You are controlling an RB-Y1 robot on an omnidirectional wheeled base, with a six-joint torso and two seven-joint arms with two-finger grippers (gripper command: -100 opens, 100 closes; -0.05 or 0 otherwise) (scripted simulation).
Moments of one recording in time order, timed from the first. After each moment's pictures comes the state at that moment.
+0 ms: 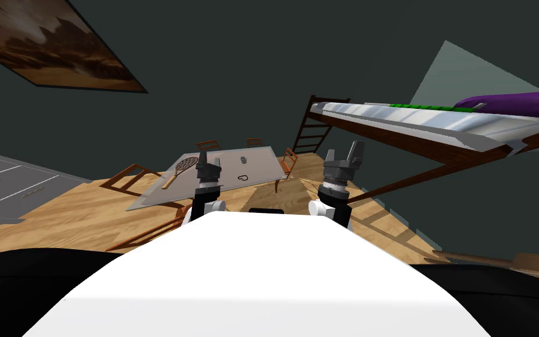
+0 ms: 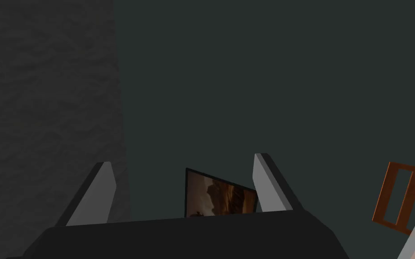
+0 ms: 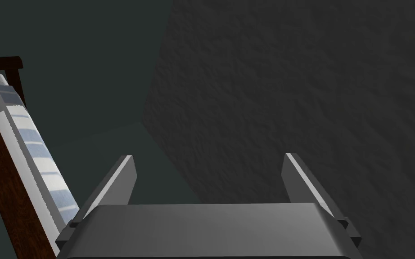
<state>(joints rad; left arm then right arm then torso) 0.53 0.02 0.07 -2.20 0.03 -0.40 0.10 0.49 -0.03 0.01 -2.39 -0.05 -0.47 0.11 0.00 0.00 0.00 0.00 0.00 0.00</state>
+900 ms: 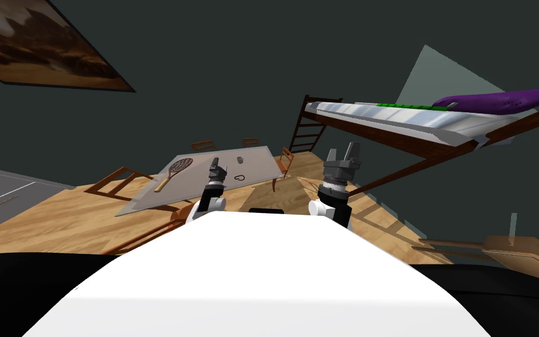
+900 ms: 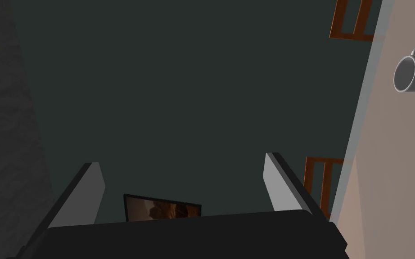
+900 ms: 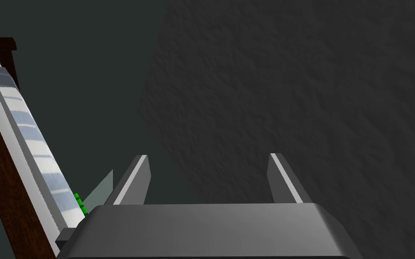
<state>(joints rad) 0.41 0.11 0.10 -1.97 0.05 -0.25 0.12 0.49 -0.03 0.01 -2.39 -0.05 -0.47 0.11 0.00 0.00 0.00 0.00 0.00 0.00</state>
